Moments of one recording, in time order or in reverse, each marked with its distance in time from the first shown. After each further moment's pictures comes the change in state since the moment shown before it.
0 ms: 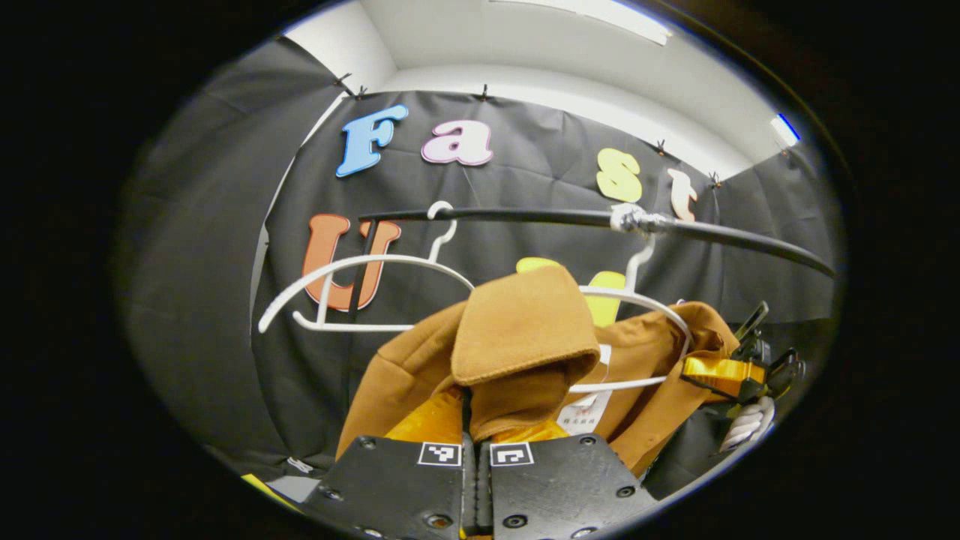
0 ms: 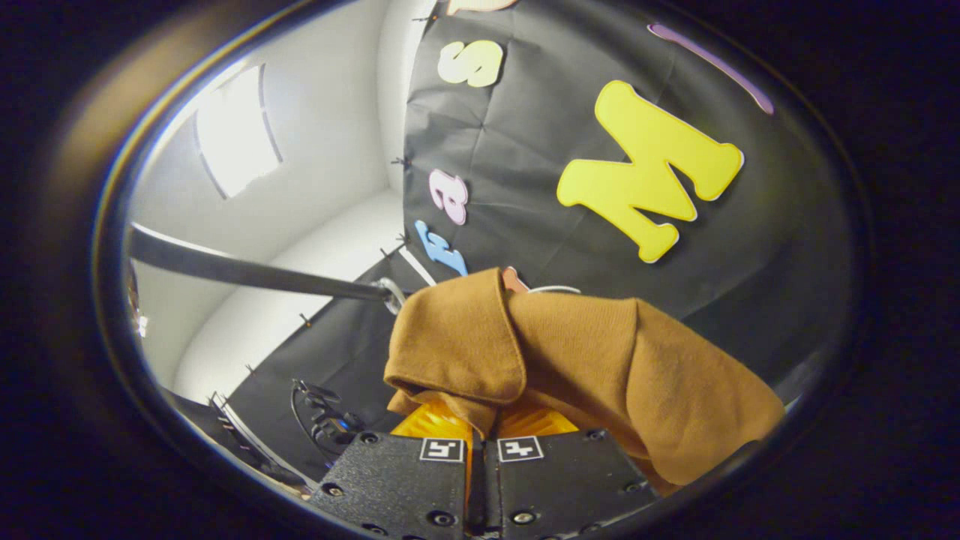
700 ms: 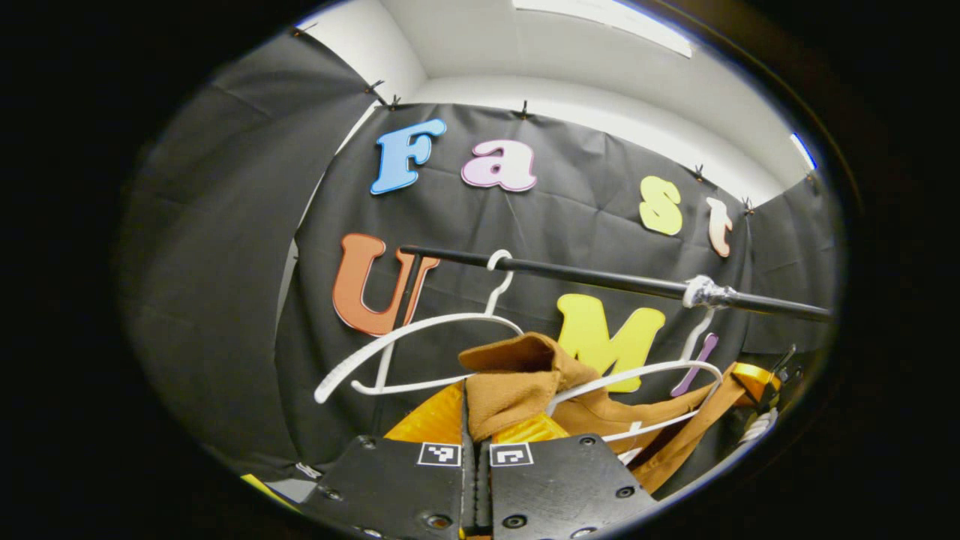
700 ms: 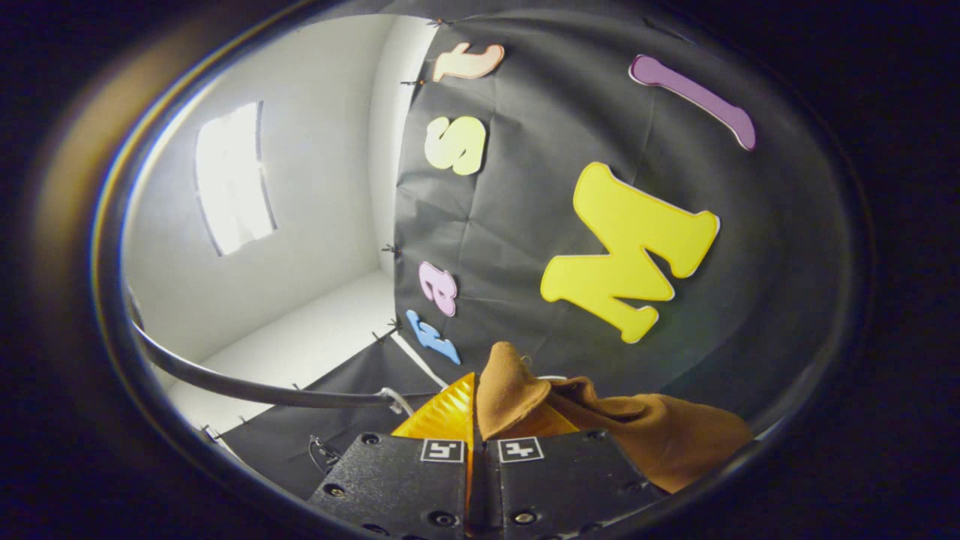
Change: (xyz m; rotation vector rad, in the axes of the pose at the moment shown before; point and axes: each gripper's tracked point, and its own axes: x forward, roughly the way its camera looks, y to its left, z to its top) left arm 0.017 0.062 0.046 -0.024 -0.027 0.115; right arm -0.016 -0.007 0.098 0.010 -0.333 -0.057
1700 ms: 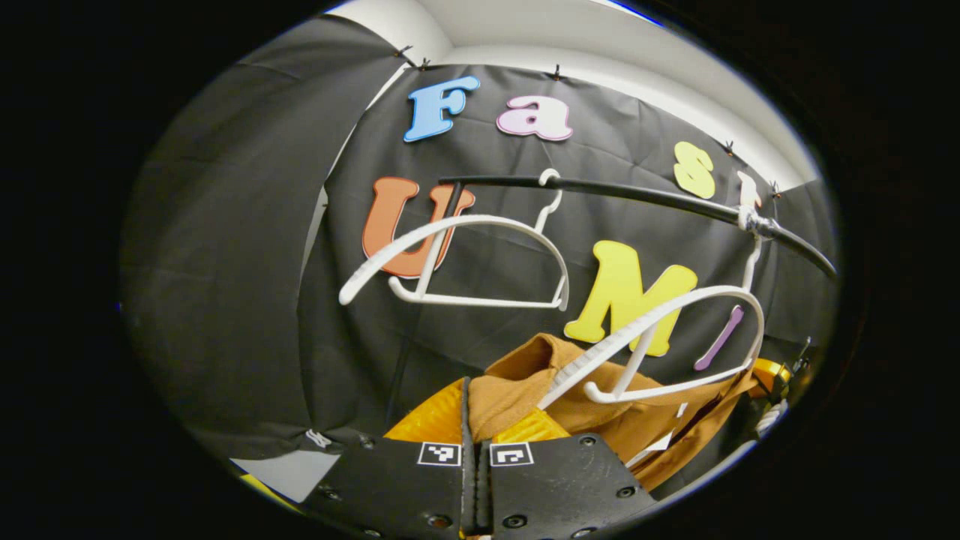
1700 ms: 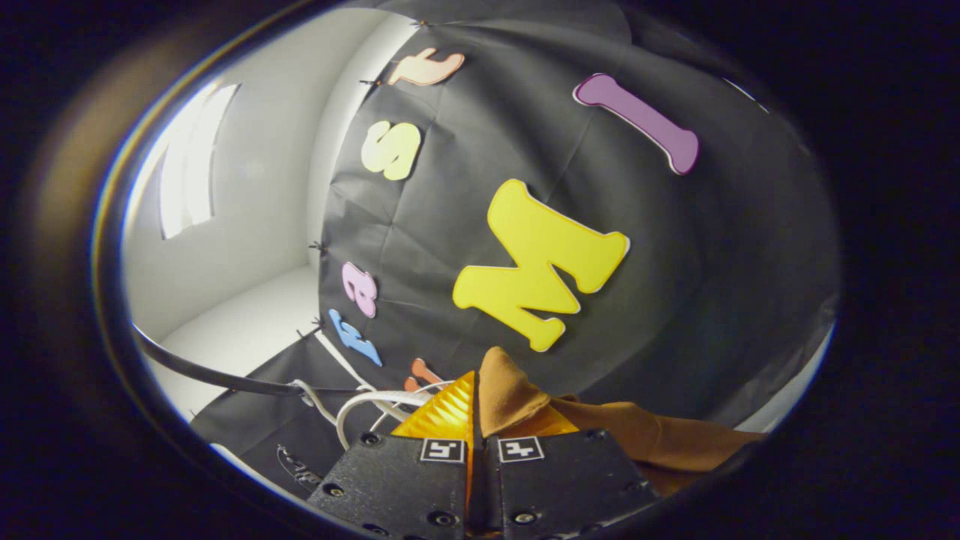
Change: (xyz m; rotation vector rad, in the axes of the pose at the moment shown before) left arm -0.007 0.029 -0.097 -0.056 0.181 0.079; right arm -0.030 -0.094 -0.006 -0.031 -0.016 -0.313
